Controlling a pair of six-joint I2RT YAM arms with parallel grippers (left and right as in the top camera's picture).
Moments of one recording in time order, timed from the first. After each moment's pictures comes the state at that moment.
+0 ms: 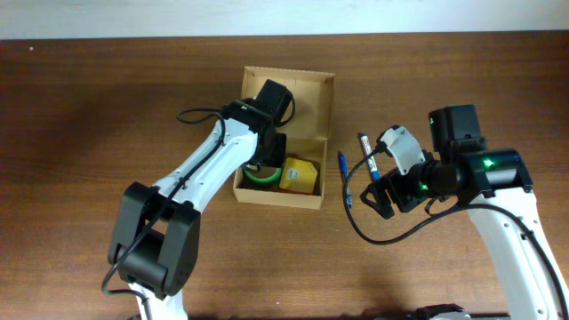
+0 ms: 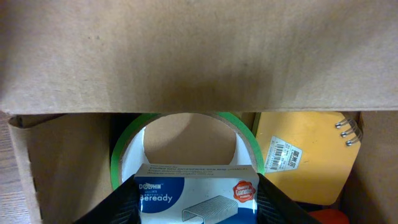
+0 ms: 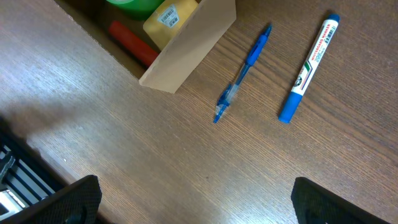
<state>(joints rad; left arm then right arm) -0.49 1.96 1.52 -0.91 -0.06 -0.36 0.09 1.30 1.20 -1.16 -0.39 -0.40</state>
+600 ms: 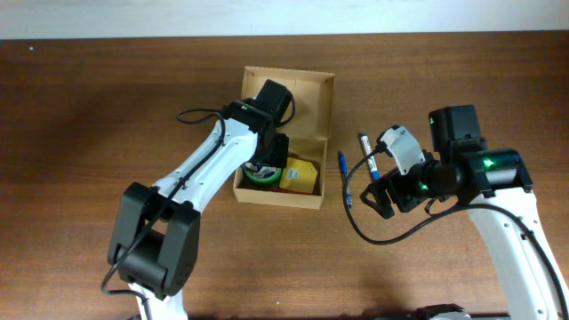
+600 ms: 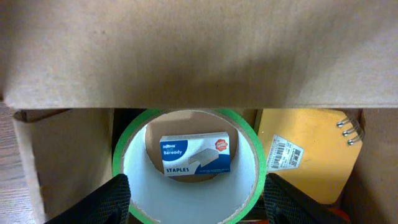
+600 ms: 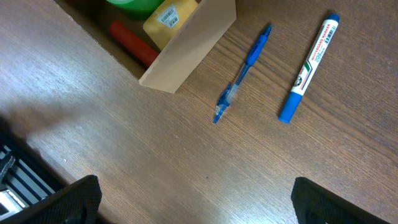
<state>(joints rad) -0.49 1.95 1.52 -0.92 -0.06 -0.36 0.09 1.30 1.20 -1.16 -0.39 -0.40</state>
